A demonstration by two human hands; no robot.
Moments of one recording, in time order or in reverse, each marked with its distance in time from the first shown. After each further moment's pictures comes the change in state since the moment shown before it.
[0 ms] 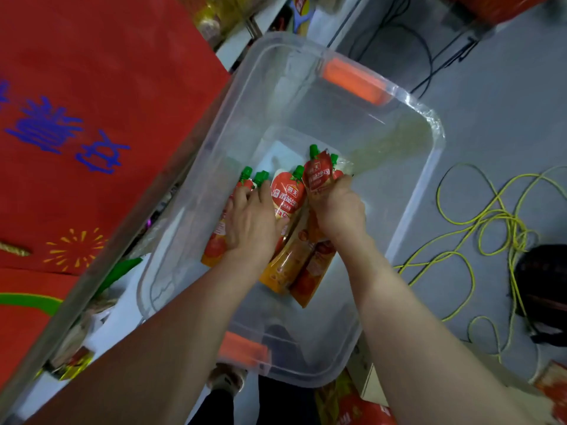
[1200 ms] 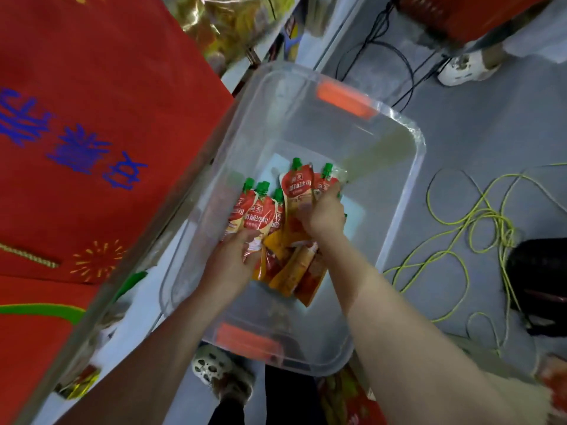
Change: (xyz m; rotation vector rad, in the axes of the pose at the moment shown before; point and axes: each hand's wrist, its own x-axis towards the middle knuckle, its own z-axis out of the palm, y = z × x) left_hand -0.057 -0.052 -0.027 -0.699 -0.275 -0.100; right_hand -0.008 -0.015 0.019 0.159 0.023 0.102
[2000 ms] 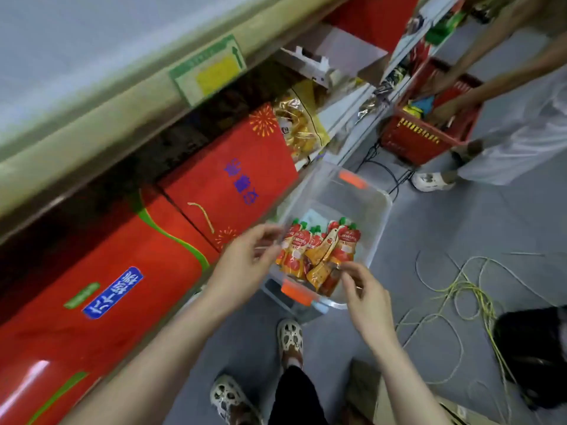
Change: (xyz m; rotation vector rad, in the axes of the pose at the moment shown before) left_hand -0.284 0.073 -0.158 -0.308 0.223 0.401; right_hand -0.327 0.059 -0.097 0.251 0.171 -0.569
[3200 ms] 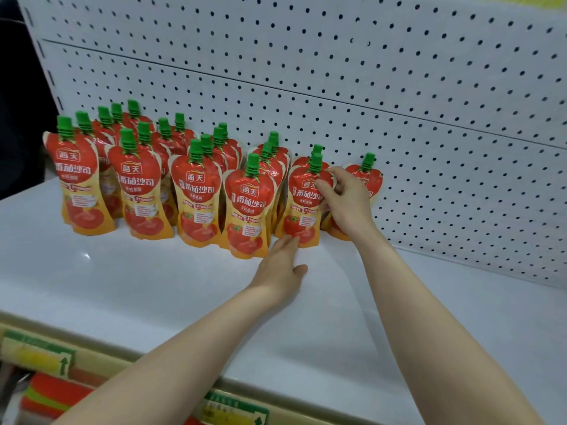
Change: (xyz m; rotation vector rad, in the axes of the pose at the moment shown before) left_hand -0.034 0.068 -0.362 0.272 1.035 -0.381; right_hand 0.050 -0.649 0.214 0.307 -0.736 -1.289
